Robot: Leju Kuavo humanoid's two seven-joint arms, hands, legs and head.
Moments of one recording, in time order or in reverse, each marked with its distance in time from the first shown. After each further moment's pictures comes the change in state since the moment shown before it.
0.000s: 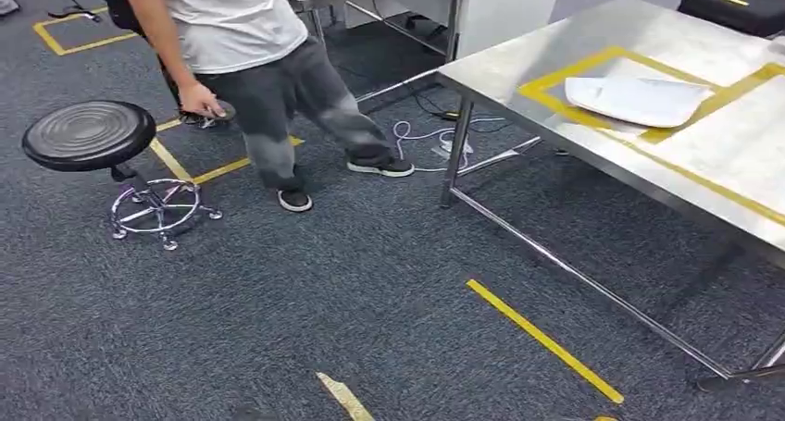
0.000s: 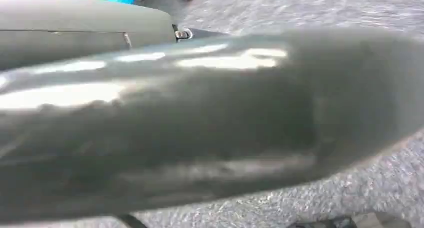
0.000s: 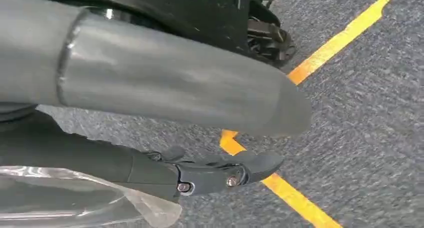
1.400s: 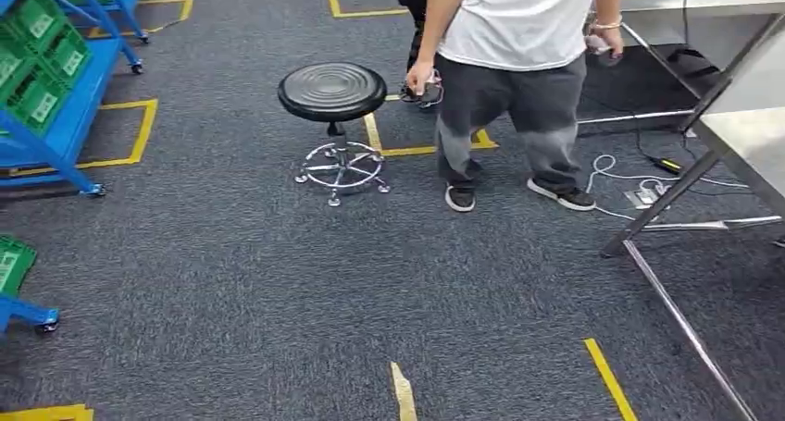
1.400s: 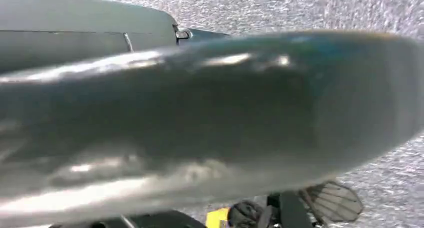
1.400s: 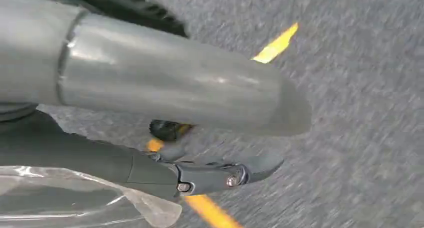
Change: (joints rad) left arm 0.031 -0.060 0.366 0.008 0.261 -0.025 -0.092; right arm -0.020 -0.010 -0.254 -0.007 -0.294 0.005 -0.145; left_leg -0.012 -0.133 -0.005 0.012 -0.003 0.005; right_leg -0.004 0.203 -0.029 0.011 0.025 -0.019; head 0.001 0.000
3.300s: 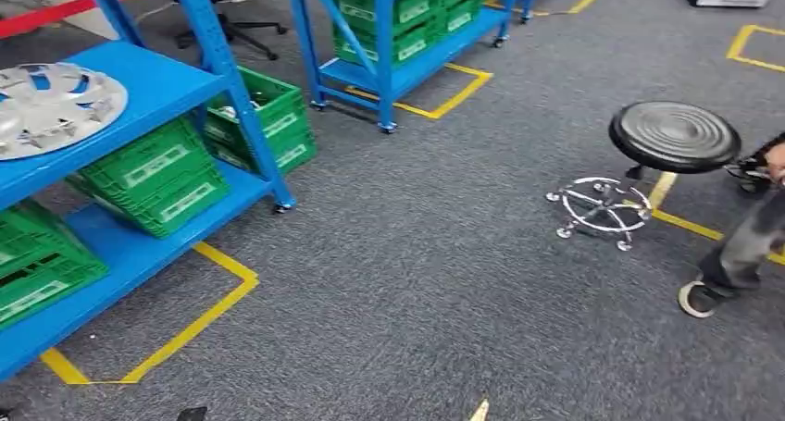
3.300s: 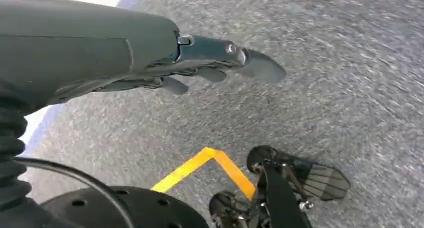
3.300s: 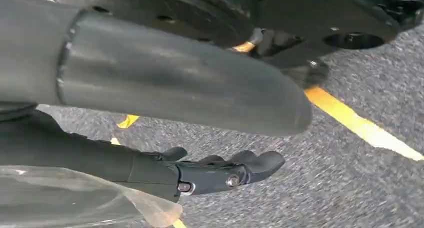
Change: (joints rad) left arm -0.027 0.031 0.027 0.000 -0.032 -0.129 0.041; right arm 0.031 -0.033 0.369 0.005 0.528 -0.032 0.221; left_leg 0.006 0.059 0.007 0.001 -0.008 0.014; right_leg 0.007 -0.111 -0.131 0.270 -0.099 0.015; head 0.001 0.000
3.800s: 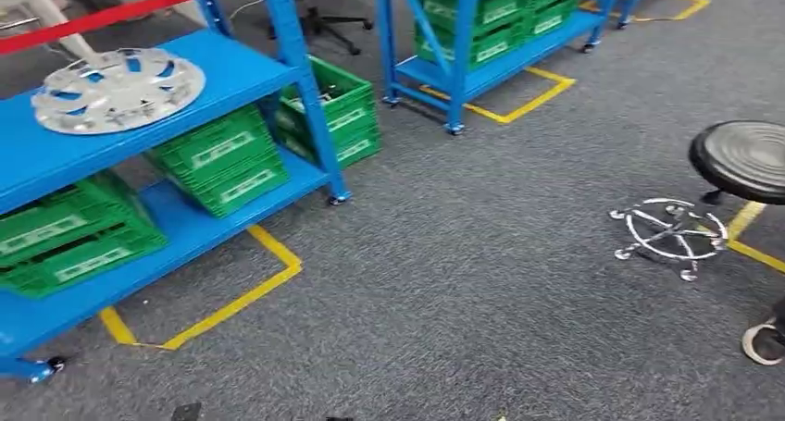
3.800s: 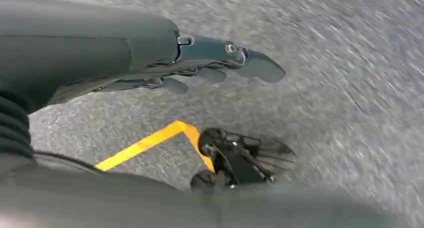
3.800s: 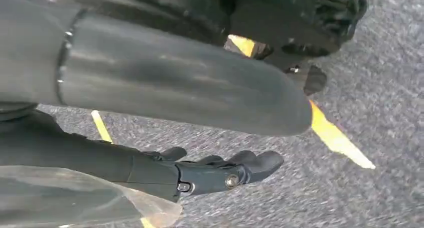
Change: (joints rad) left arm 0.006 0.018 0.002 0.000 0.009 -0.096 -0.153; right arm 0.000 0.011 0.008 0.003 -0.024 0.014 -0.035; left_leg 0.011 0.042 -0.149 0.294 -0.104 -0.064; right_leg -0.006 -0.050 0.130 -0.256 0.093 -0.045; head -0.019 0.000
